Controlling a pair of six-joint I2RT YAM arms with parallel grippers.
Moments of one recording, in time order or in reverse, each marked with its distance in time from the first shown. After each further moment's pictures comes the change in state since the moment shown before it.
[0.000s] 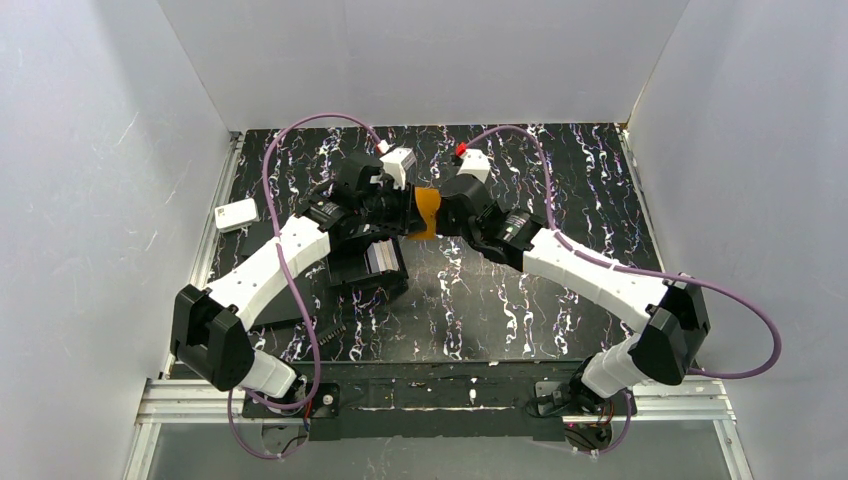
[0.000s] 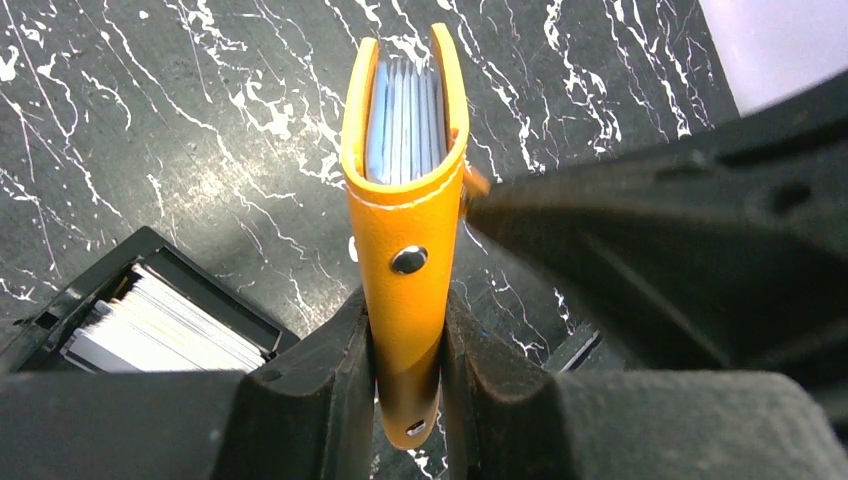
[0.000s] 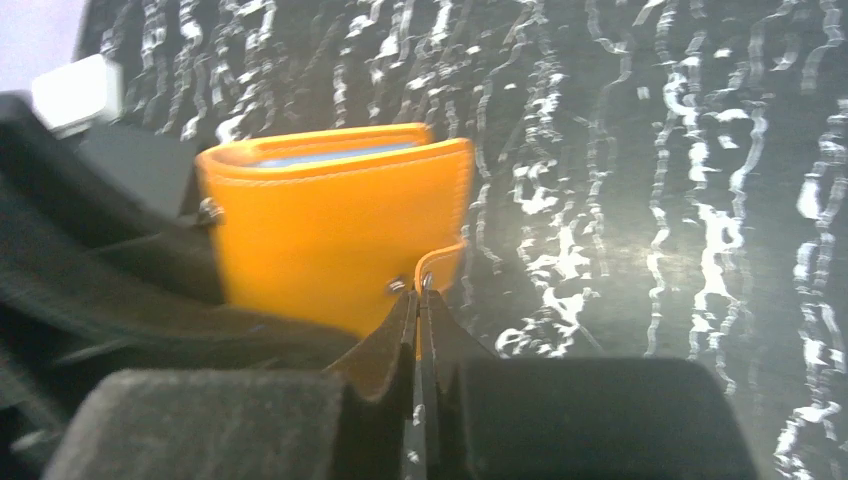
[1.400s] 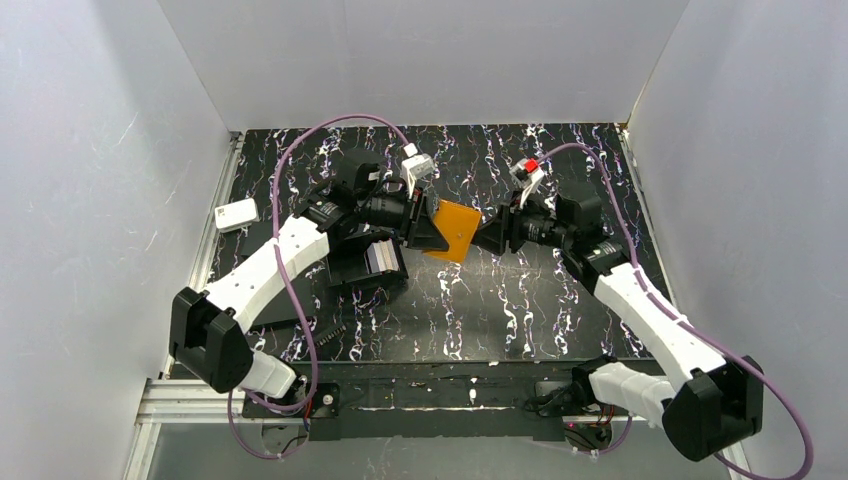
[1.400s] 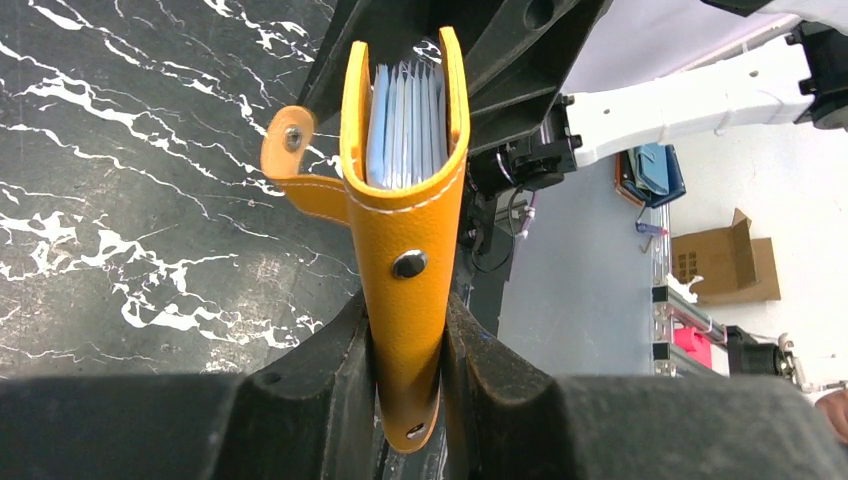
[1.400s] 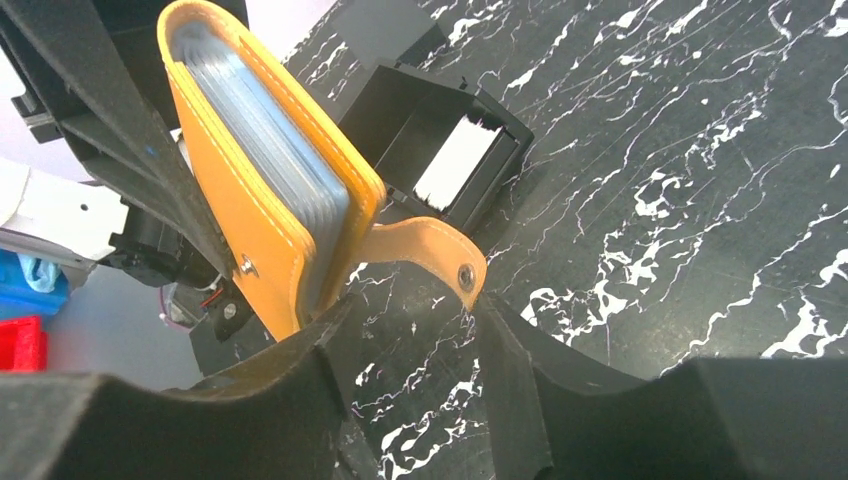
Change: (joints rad) left arm -0.006 -0.003 0.011 0.087 0.584 0.084; right arm -0.492 -0.378 -0.443 0.322 -1.113 -0.344
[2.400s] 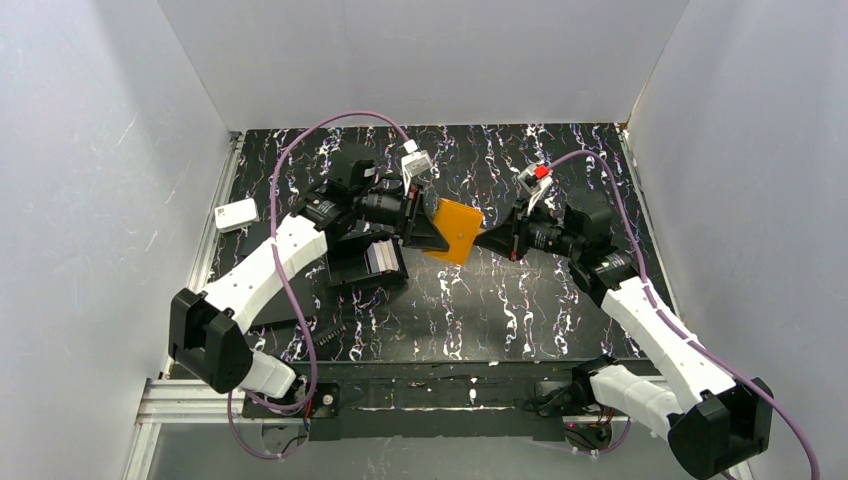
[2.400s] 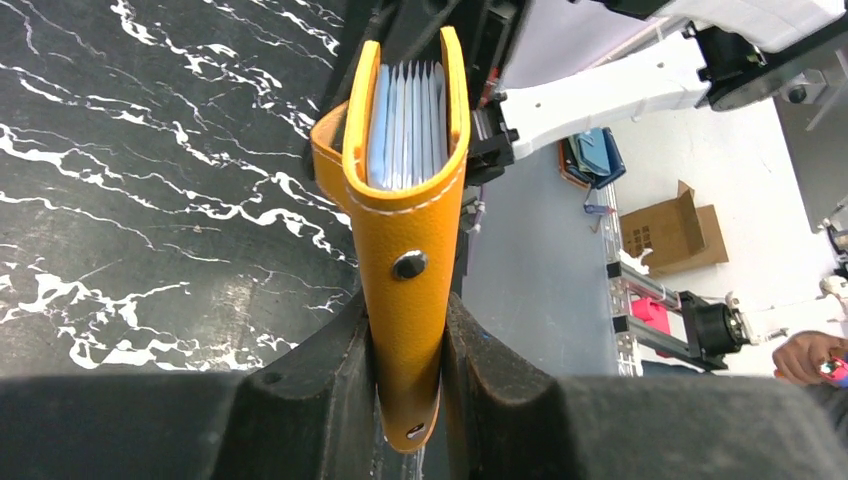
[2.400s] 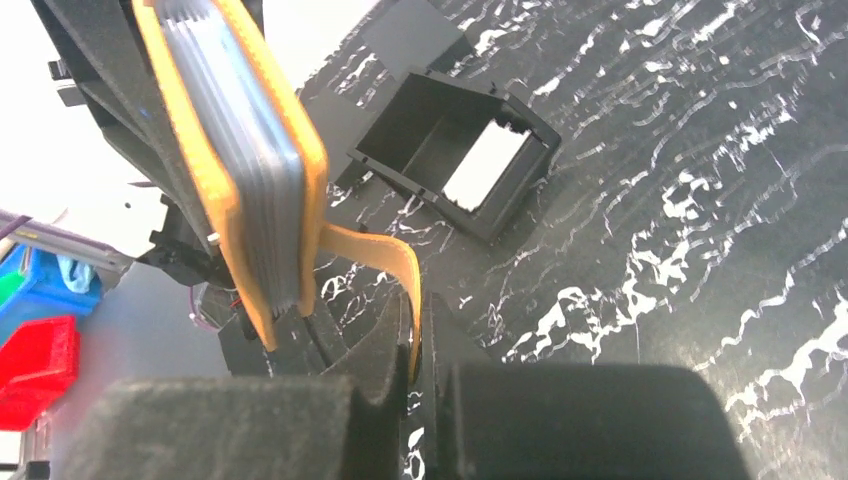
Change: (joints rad) left arm 0.017 -0.020 0.005 0.050 0.167 -0.016; right arm 0.000 -0.105 -0.051 0.029 -0.026 0.052
